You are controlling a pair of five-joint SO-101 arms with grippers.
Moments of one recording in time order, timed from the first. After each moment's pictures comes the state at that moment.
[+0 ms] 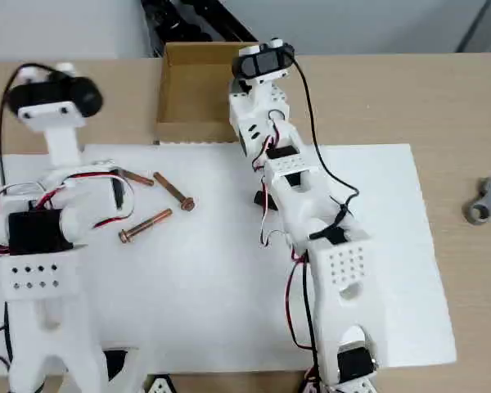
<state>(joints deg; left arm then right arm) -10.0 -35.6 20.1 79.9 9.5 -19.3 47.4 -17.8 -7.9 -6.3</state>
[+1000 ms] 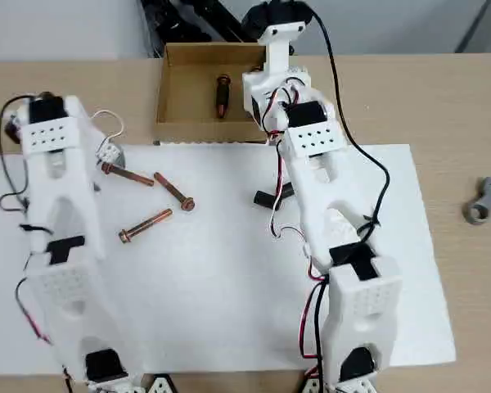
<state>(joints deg) -16.2 36.9 -37.2 98.8 45.8 -17.5 24.7 -24.7 43.0 -6.3</state>
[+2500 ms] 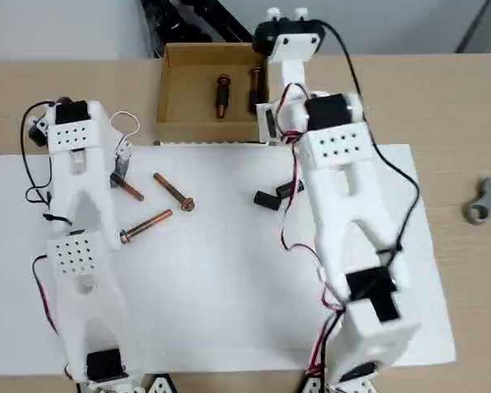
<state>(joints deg) -15.4 53.8 -52.0 98.2 48.1 -17.0 9.1 -24.8 78.2 -6.7</state>
